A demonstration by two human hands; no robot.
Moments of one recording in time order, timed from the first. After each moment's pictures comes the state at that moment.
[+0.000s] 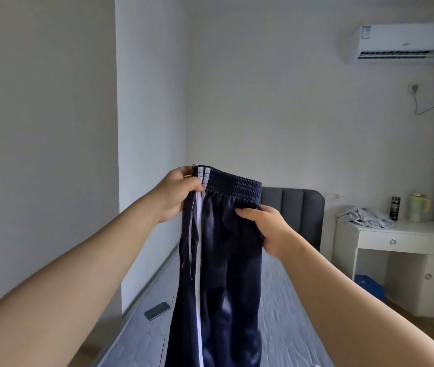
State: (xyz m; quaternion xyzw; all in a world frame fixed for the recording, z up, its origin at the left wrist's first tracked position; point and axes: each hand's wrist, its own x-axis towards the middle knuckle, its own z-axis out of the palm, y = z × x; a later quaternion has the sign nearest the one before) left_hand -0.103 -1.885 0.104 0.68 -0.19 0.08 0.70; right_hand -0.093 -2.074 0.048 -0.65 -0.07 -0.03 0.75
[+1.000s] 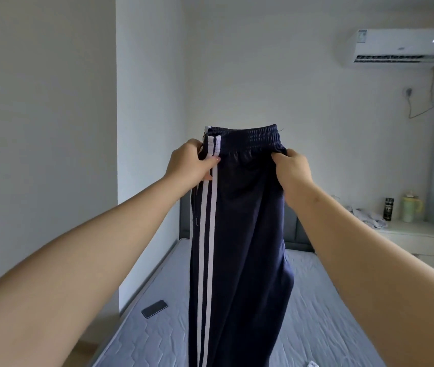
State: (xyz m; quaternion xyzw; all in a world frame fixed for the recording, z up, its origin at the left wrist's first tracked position) left_hand -0.102 -1.898 0.137 0.81 -0.15 0.32 0.47; right_hand -0.114 -2.085 0.139 -0.74 -0.02 -0.32 0.60
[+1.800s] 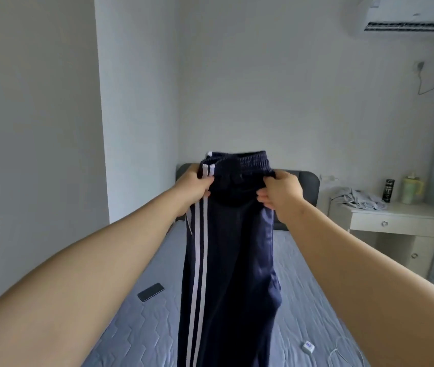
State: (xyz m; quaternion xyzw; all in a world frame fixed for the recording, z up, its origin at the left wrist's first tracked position) left_hand -0.023 -1.916 0.074 0.81 -0.11 0.11 0.57; right_hand -0.035 -2.095 0.073 -0.76 0.04 -0.24 0.60
